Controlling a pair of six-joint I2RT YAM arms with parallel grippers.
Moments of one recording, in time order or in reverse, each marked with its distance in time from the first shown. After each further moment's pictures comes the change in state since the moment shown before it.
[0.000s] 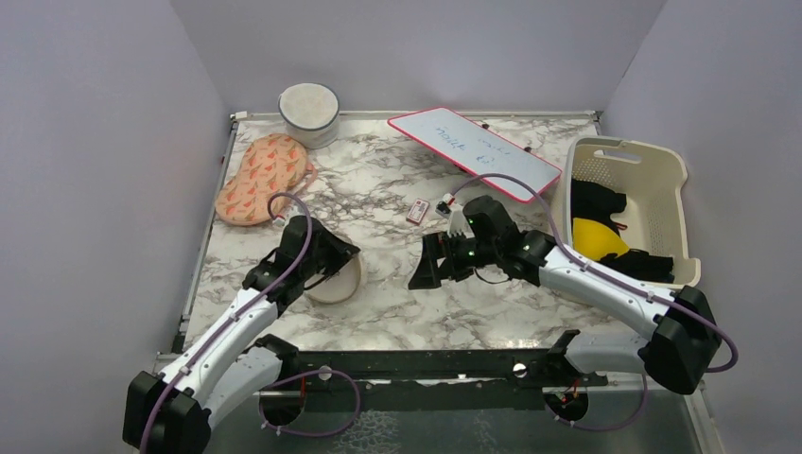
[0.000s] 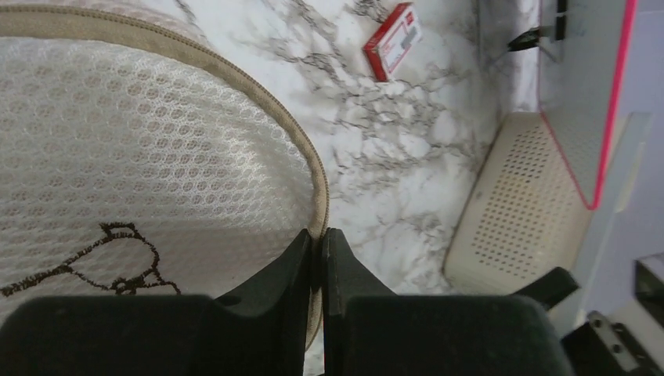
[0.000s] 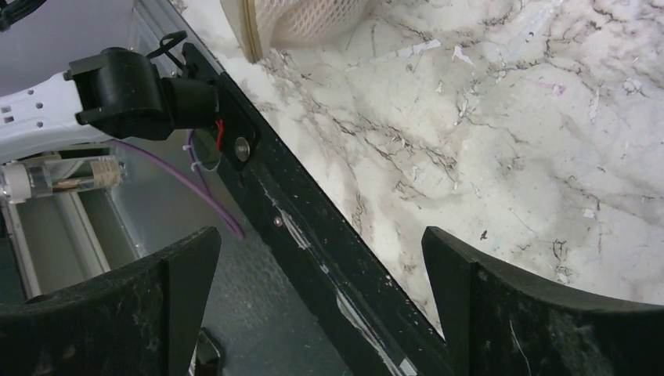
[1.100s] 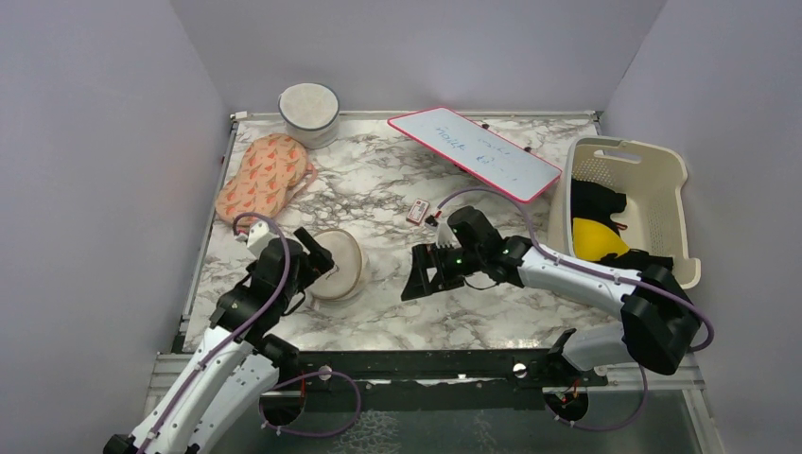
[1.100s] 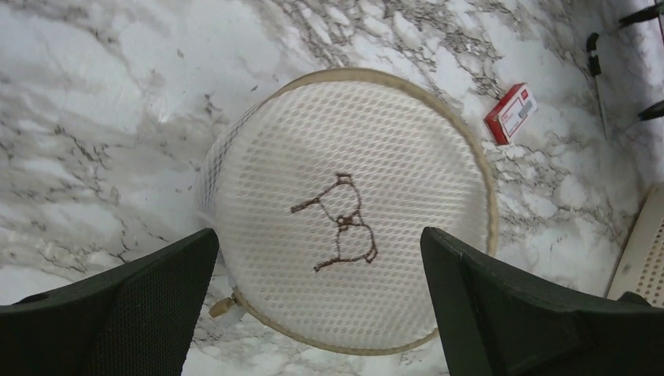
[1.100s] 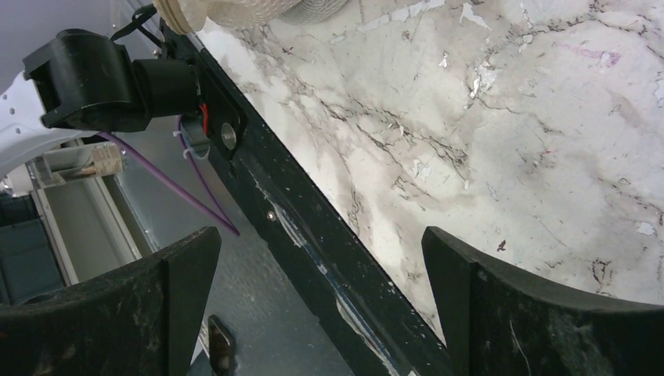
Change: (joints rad) left arm -0.081 -0.271 0.086 -0.396 -0.393 0.185; right arm 0.029 0.132 -0.073 0.128 -0.048 0.064
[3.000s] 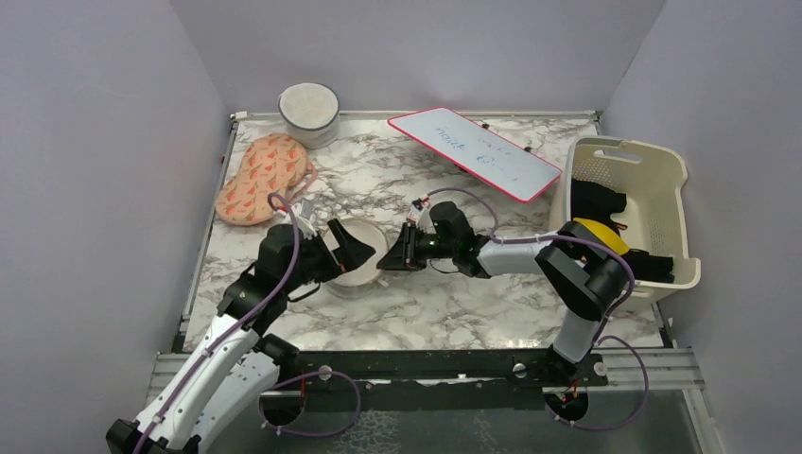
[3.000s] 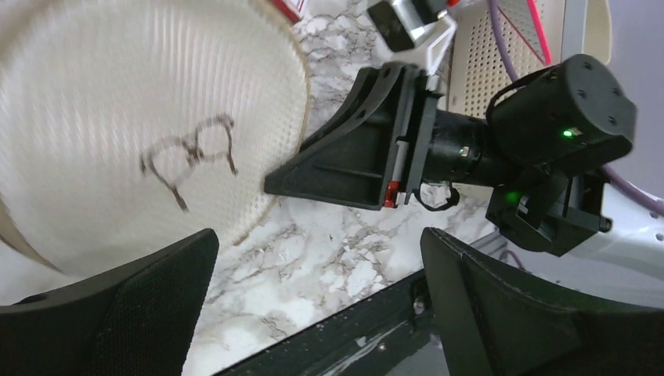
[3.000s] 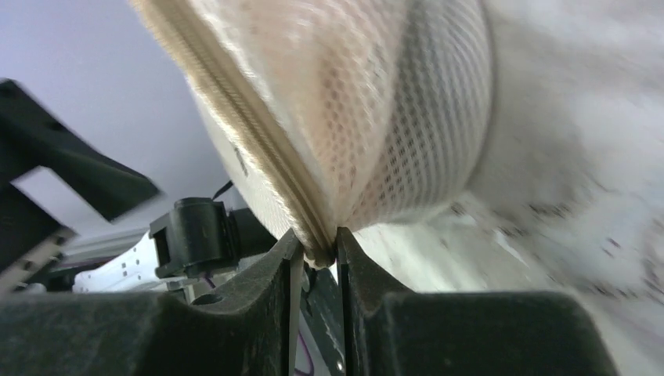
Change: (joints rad) left arm 0.002 0.011 -0.083 0.288 0.534 -0.035; right arm -0.020 0.423 0.047 0.712 -0.007 0.395
